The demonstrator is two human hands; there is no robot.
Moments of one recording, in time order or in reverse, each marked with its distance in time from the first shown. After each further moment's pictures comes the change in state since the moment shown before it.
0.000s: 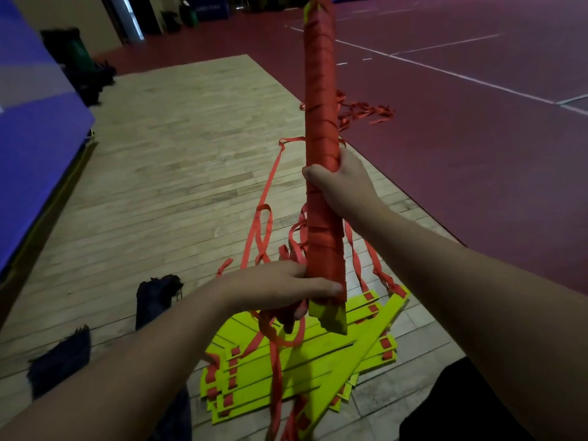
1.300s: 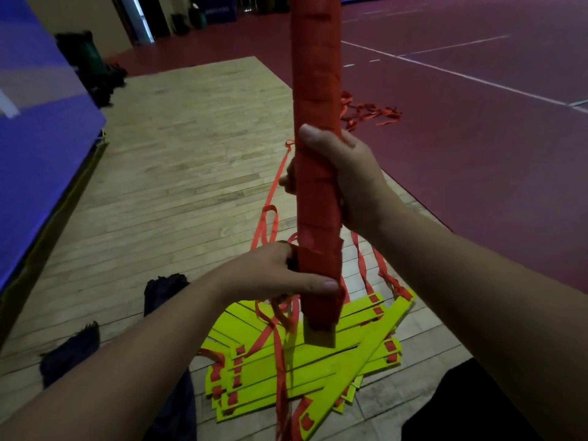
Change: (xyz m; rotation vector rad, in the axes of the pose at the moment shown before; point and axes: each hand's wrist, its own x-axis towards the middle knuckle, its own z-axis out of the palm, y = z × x) left_hand 0.001 -0.016 -0.016 -0.158 0.128 0.208; right_hand -0.030 -0.044 -0.004 0.675 -0.346 0.003
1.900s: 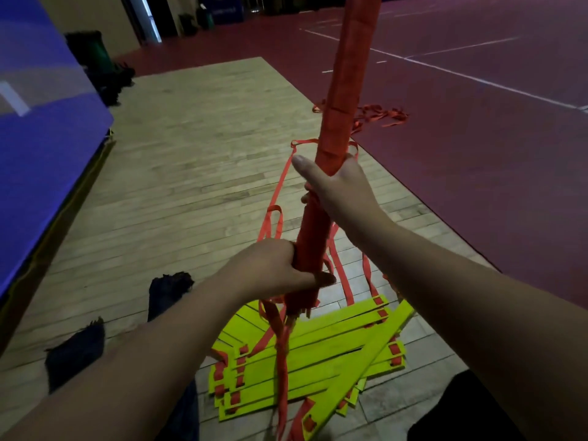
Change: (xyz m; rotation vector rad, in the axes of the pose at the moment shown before) left_hand 0.004 0.006 0.002 0.498 0.231 -0.163; right_hand 0.014 0.034 -0.002 -0.473 0.298 -0.050
